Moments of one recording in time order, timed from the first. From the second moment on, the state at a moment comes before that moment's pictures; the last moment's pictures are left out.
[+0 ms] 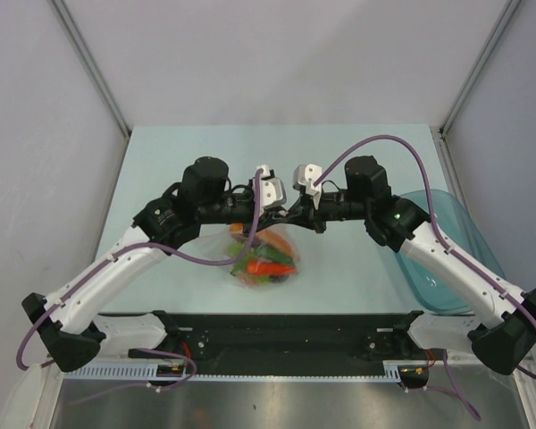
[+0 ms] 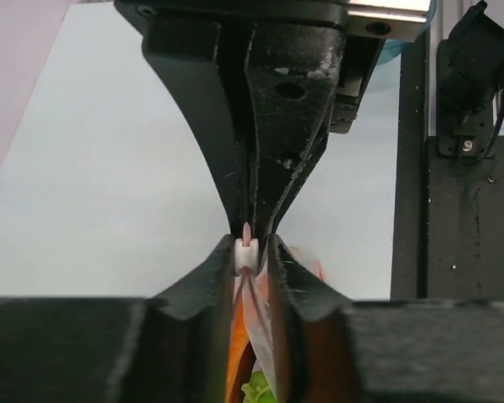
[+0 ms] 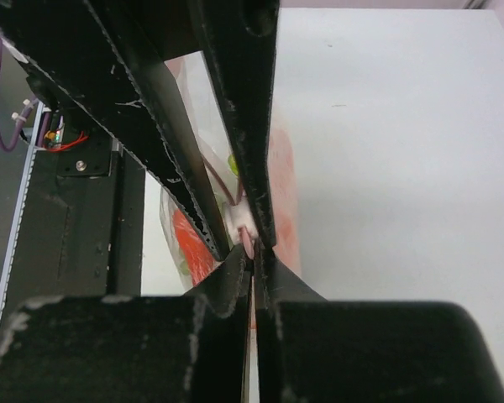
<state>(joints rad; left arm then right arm) -0.80 1.17 1.33 -0.55 0.49 0.40 0.70 1.20 1.19 -0.32 -0.72 -0.35</state>
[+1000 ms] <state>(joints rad) -0.56 1.05 1.27 -0.70 0.52 0.45 0.53 1.10 1.15 -0.36 -0.72 -0.31</state>
